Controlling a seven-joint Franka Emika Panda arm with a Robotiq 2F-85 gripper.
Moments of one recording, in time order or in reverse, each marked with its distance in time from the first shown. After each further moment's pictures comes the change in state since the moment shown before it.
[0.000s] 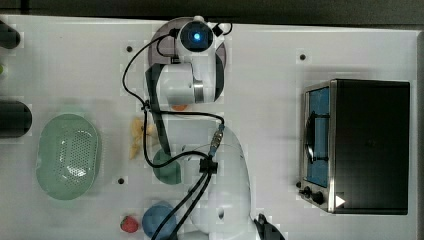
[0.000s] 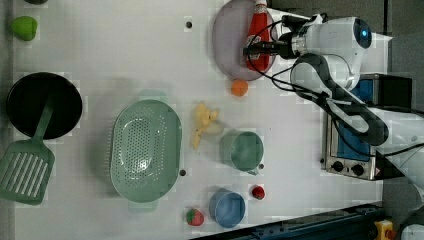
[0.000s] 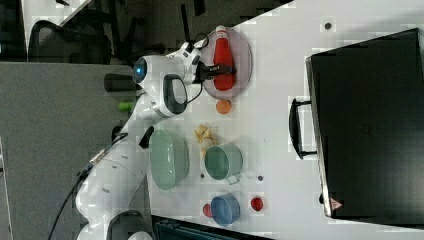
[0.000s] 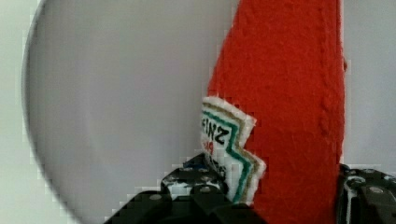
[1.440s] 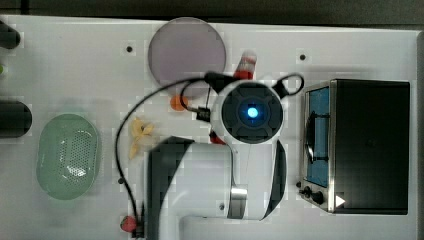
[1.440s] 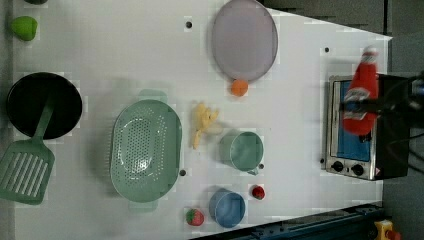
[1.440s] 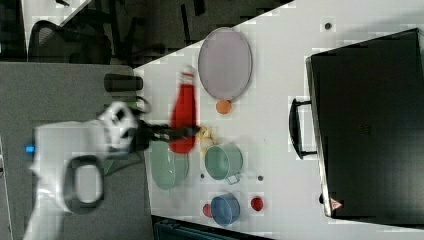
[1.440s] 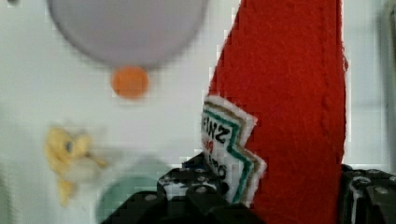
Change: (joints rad) arm -0.119 -0.935 -0.042 -0.638 0.096 -0.342 0.037
